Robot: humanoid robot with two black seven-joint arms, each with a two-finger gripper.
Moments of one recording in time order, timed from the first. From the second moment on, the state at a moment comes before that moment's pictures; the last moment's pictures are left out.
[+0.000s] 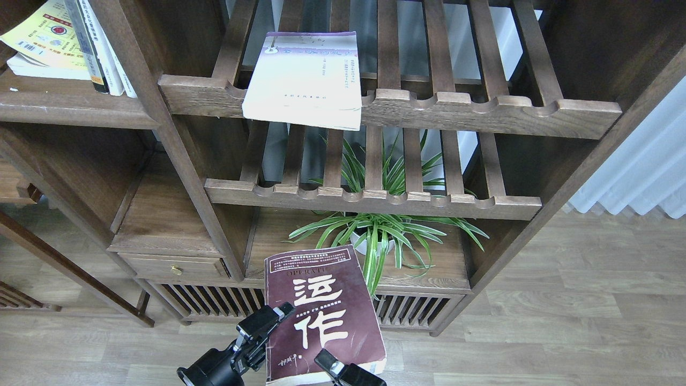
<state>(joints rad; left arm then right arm) 0.15 0.23 -0.73 -1.33 -0.33 -0.49 0.15 -0.48 -0.04 0.82 1.38 0.04 0.58 -0.20</state>
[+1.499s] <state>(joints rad) 0.39 0.62 -1.37 -1.47 -0.19 -0.49 0.16 -0.42 -0.08 0.86 1.22 0.06 0.58 -0.18</state>
